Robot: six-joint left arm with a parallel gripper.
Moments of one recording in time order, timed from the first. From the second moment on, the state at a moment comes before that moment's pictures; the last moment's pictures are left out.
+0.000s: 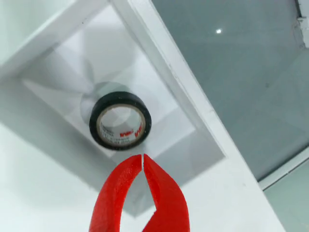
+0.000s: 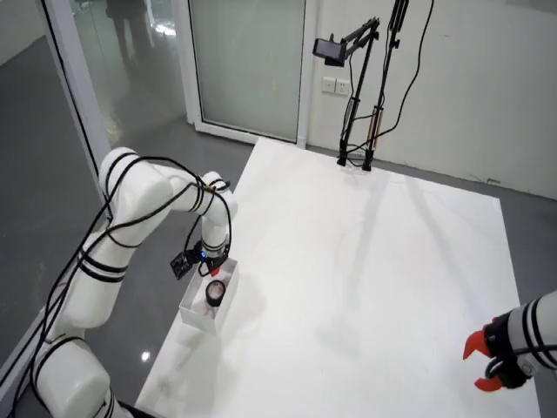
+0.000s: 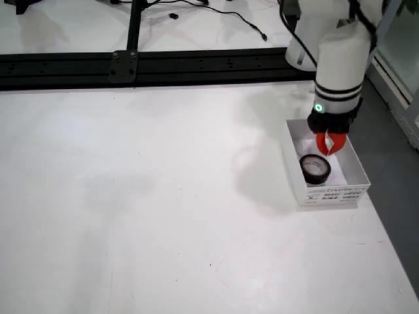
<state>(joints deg) -20.9 43.4 85.5 16.3 51.1 -85.0</state>
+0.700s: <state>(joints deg) -34.9 20.9 85.1 21.9 65.8 -85.0</state>
